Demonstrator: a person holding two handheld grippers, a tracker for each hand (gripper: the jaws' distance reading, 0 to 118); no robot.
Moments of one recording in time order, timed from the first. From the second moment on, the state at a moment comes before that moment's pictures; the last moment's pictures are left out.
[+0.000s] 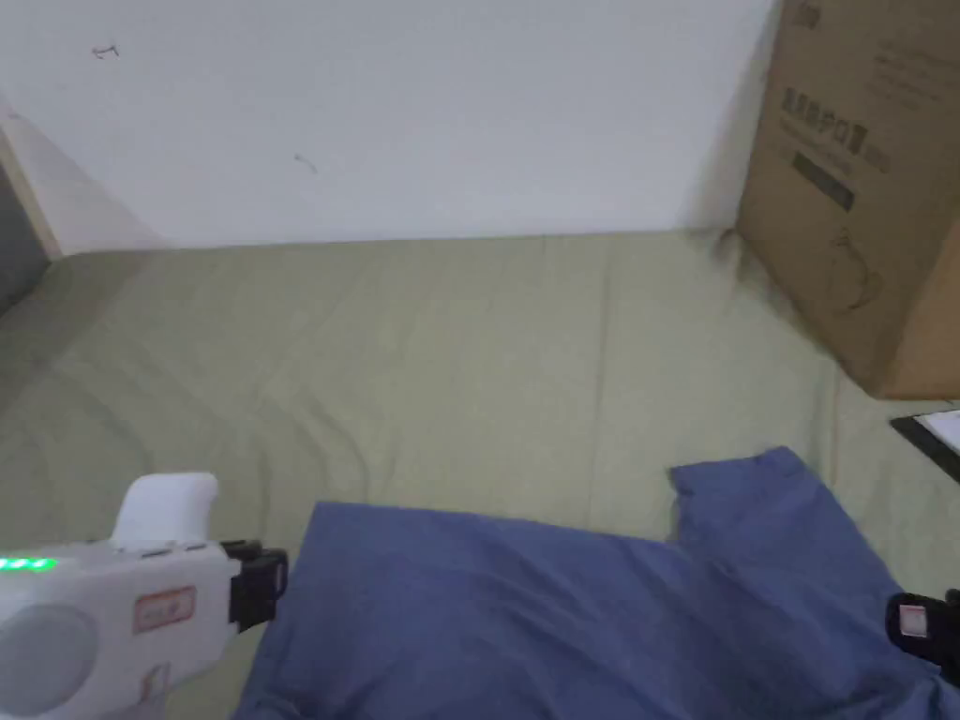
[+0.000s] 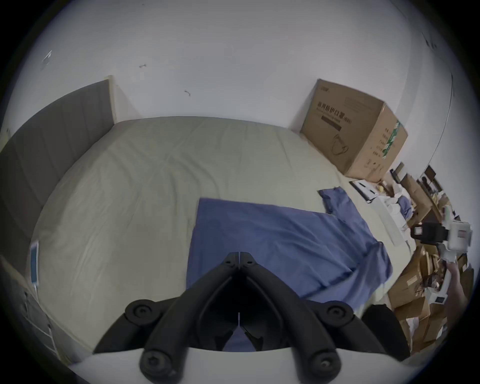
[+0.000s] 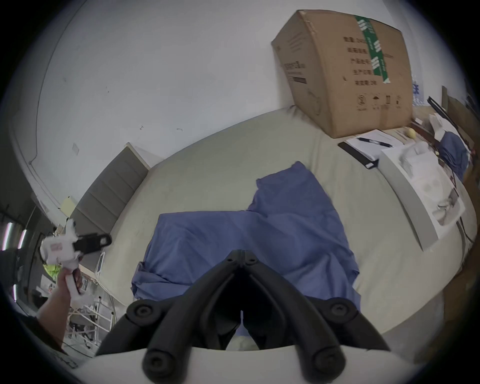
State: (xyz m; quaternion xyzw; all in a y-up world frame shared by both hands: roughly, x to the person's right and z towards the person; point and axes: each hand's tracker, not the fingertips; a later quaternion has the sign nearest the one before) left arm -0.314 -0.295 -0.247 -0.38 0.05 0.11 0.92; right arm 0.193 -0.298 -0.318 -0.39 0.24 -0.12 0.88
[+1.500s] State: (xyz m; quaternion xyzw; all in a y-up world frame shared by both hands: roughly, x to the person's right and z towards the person) left arm -0.370 -0.399 -0.412 -0.50 0.06 0.10 0.86; right arm 0.172 -0.450 -0.659 -0.60 0.08 -0.04 0.80
